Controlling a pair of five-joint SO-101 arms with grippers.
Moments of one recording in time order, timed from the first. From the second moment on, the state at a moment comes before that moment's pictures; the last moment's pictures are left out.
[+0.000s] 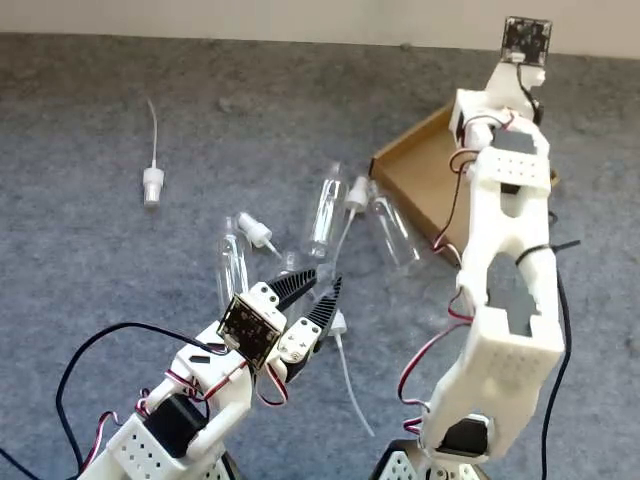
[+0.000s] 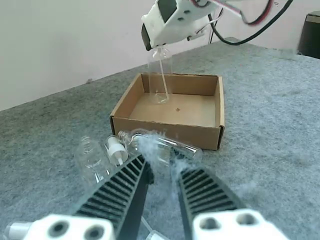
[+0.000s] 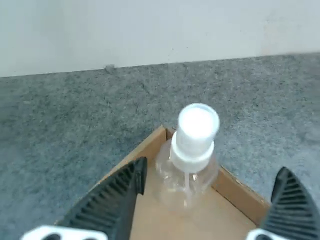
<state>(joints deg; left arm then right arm) 35.7 -103.6 96.0 25.2 5.1 4.1 20.1 -14.5 34.0 2.3</state>
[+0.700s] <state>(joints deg) 17.4 -103.6 96.0 21.7 5.1 -0.8 -5.1 -14.5 78.8 2.3</state>
